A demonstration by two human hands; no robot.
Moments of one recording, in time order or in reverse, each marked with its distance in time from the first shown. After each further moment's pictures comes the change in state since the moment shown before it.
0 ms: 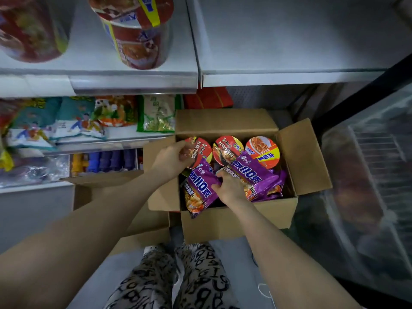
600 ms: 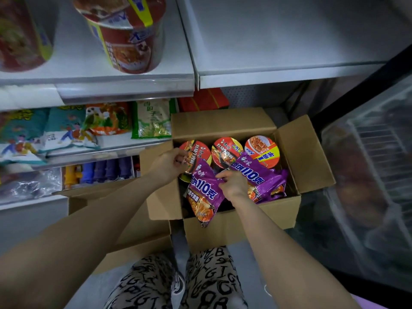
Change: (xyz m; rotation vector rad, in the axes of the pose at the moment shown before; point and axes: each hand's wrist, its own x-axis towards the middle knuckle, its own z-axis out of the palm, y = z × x) left_hand 0.021 -0.033 0.002 -0.018 -0.122 -0.054; right_hand 0.024 -0.003 0.008 0.337 0.127 0.159
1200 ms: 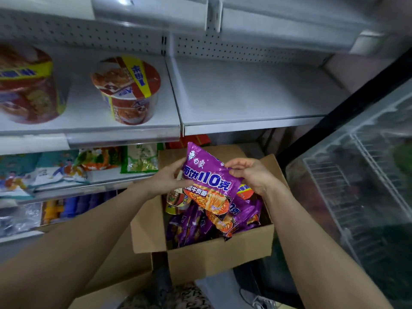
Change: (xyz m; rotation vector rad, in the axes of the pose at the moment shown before) left_hand -0.008 0.088 -0.054 -0.325 -0.303 0.115; right_hand -0.025 -0.082 -0.177 0.491 -0.207 -0.116
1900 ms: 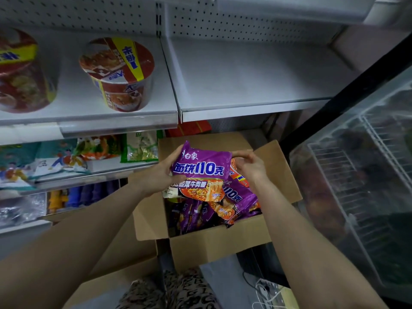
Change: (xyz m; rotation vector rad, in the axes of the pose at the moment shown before) left_hand -0.010 -0.016 0.006 -0.040 0.003 0.053; right_hand 0.032 0.053 0.007 0.069 0.415 0.097
